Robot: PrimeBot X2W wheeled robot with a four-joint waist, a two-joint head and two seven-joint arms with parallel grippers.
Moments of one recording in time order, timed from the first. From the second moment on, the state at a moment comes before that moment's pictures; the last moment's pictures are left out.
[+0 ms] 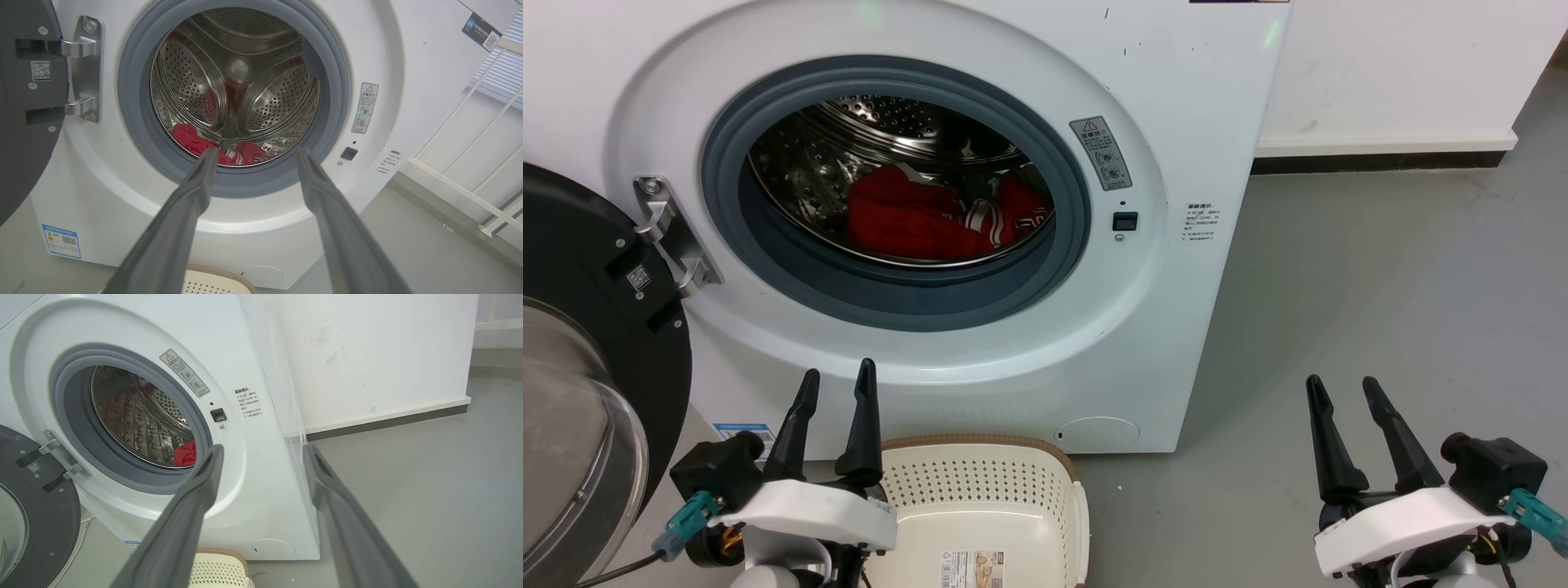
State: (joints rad) left arm -0.08 0.05 0.00 0.15 -0.44 -0.12 -0.17; right arm -0.01 -0.05 0.04 0.10 0.36 0.13 -0.13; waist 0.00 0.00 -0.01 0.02
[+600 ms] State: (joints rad) left arm -0.07 0.05 -0.01 0.16 -0.27 -0.11 -0.21; right arm 0.00 -0.05 0.05 0.09 0.18 0.13 -0.14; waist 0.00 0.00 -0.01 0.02
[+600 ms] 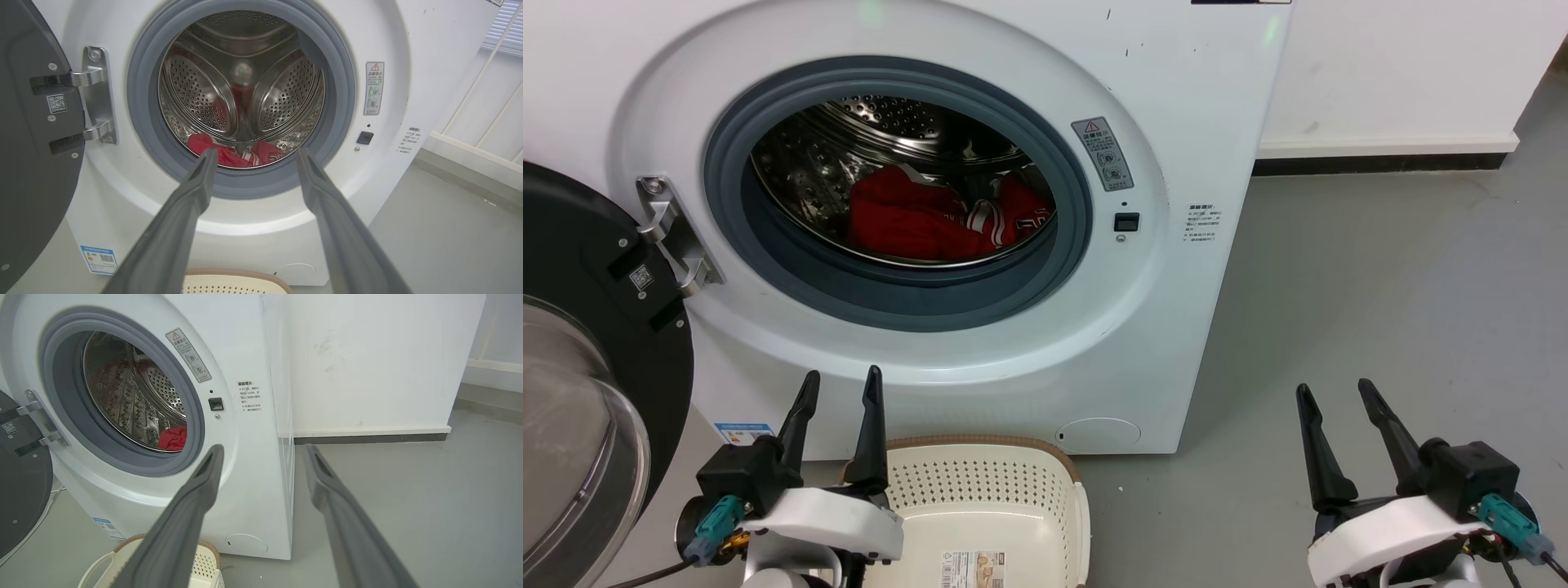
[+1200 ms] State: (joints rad) left arm -0.07 0.05 0.00 0.19 -0.13 -0.10 -0.24; right arm 0.02 -0.05 0.05 0.07 0.04 0.13 -0.14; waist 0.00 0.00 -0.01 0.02
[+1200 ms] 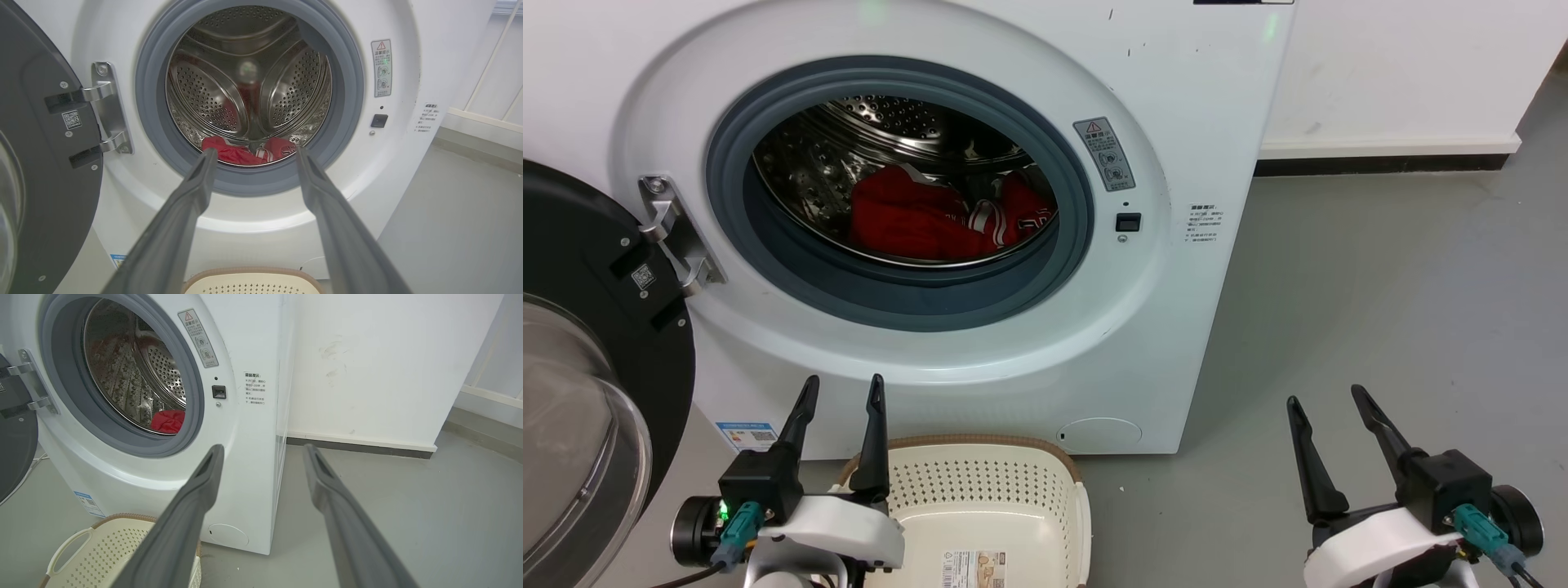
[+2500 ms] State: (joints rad) left arm -0.10 0.05 -0.01 0.25 -0.07 -0.08 -0.26; right arm 0.03 -0.05 0.07 0.06 -0.01 0.13 -0.13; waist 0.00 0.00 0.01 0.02
